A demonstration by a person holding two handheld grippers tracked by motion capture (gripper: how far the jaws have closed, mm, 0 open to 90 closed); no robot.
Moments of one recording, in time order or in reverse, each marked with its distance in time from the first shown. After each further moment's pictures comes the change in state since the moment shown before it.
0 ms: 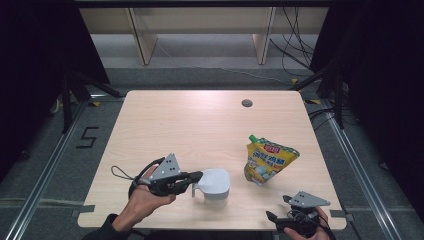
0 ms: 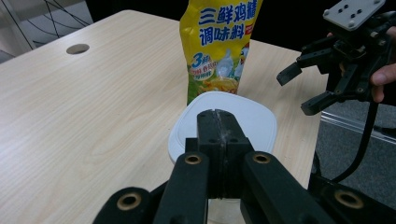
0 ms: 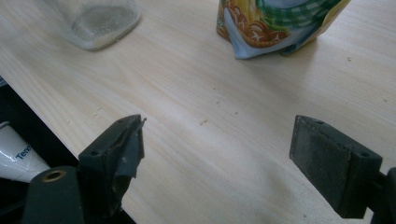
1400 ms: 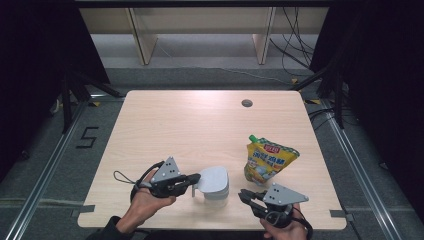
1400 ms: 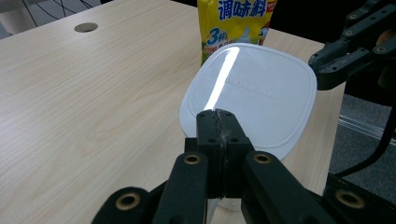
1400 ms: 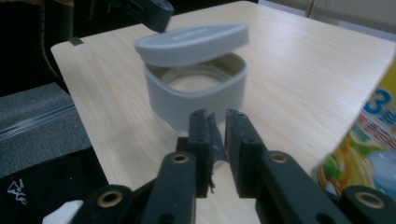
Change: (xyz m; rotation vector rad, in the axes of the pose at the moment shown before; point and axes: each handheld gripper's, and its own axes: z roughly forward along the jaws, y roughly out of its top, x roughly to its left) left arm 0.004 -0.022 0.007 0.011 0.040 -0.055; right arm 0.061 0.065 0.015 -0.287 0.185 -0.237
